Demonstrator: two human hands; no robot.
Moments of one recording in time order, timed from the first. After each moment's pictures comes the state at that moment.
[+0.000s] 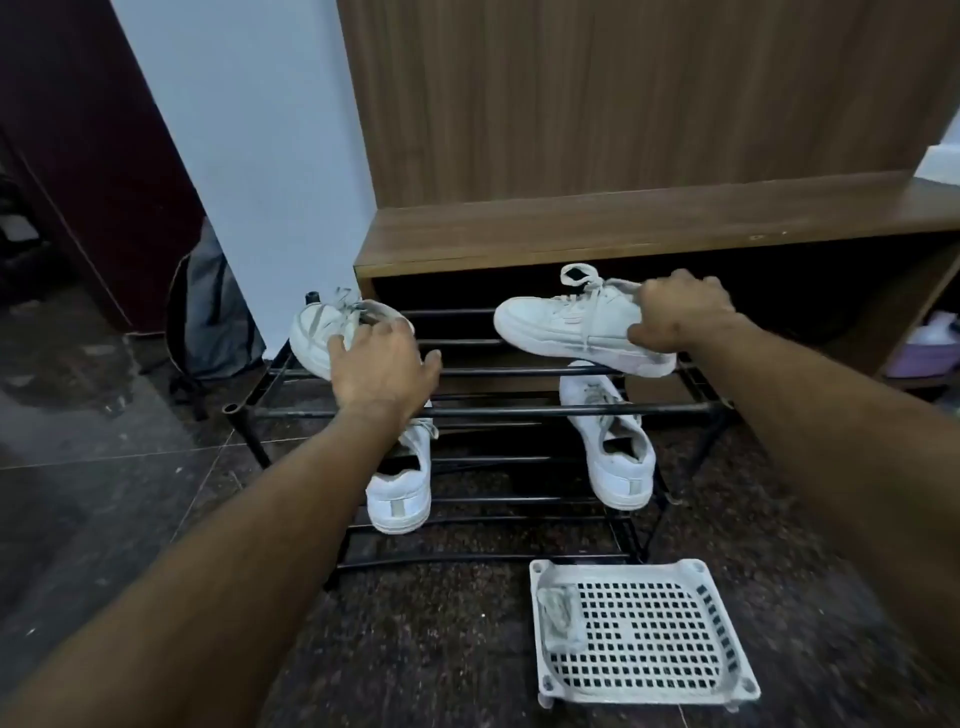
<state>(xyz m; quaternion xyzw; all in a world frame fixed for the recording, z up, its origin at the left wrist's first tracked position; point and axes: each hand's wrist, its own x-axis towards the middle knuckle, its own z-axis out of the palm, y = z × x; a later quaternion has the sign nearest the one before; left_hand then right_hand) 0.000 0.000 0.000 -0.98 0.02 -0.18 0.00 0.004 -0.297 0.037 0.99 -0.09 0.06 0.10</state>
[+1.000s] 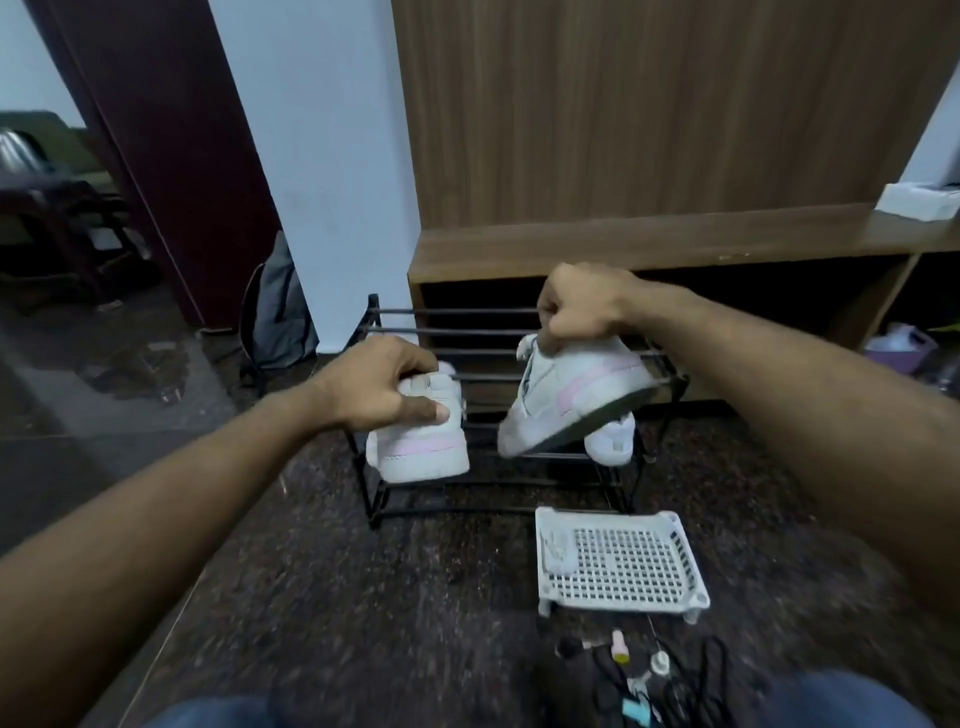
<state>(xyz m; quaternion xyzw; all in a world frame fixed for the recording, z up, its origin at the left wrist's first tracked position) -0.182 0.083 0.097 -0.91 0.36 -0.03 -0.20 -0.176 -0.171 0.152 0.99 0.12 -0.01 -0.08</state>
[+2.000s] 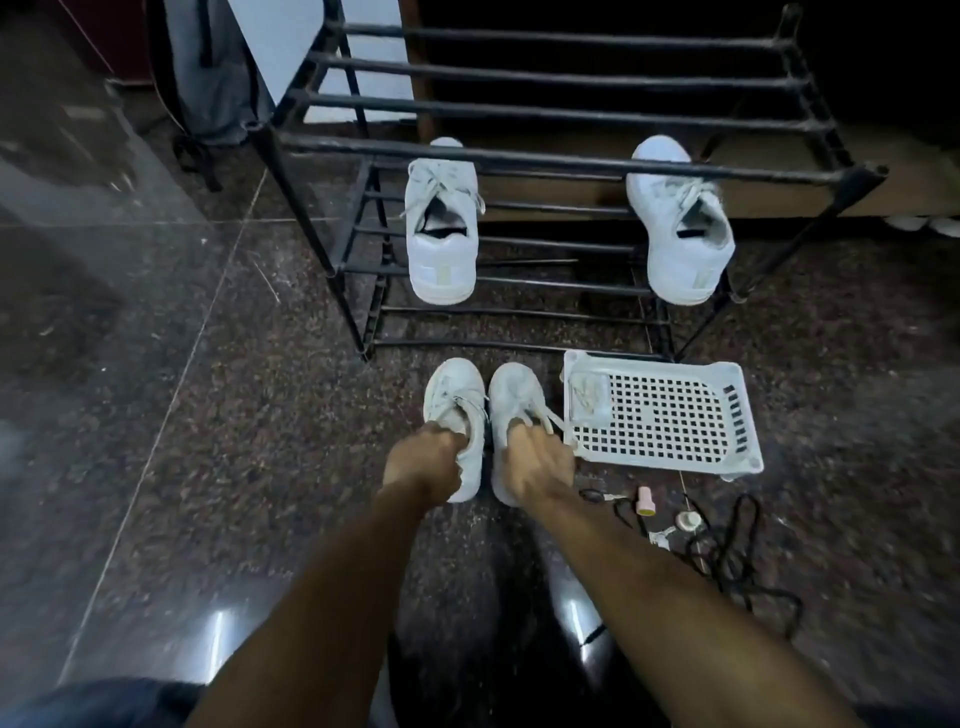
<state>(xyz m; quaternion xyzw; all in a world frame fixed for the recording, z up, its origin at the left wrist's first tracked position) -0.185 0.071 -0.265 -0.97 0.11 0.23 -0.03 -0.202 -0.074 -0.257 0.97 -0.06 -0.19 -0.14</state>
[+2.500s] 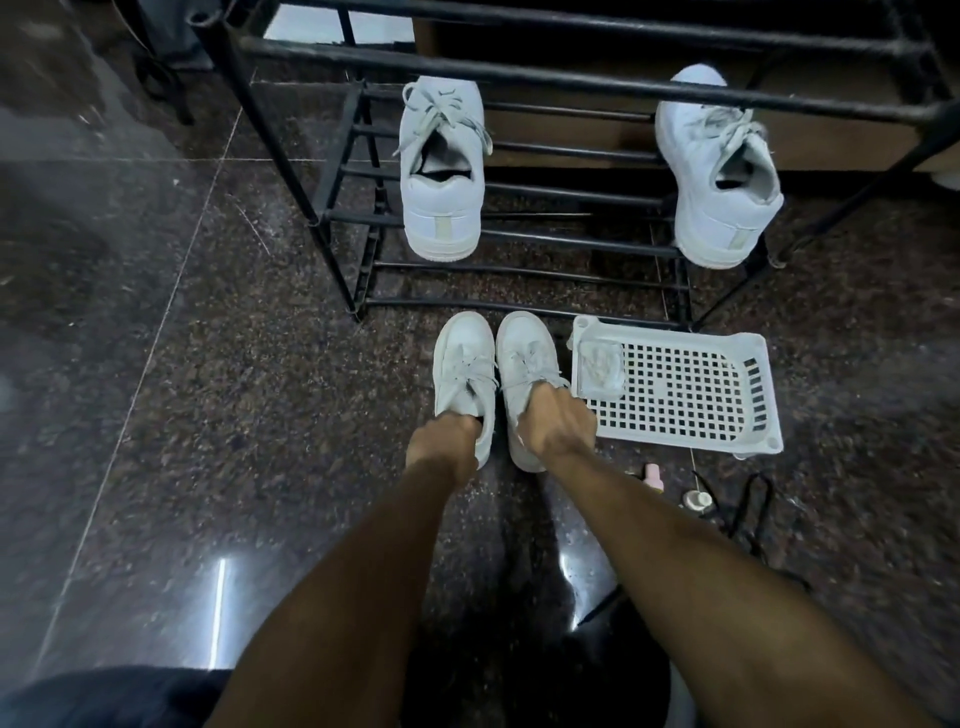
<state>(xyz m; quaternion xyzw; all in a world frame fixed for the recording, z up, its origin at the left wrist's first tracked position) -0.181 0.042 -0.295 -0.96 0.08 0.28 -0.03 -0.170 -0.092 -0.292 0.97 -0.12 -0.19 -0.12</state>
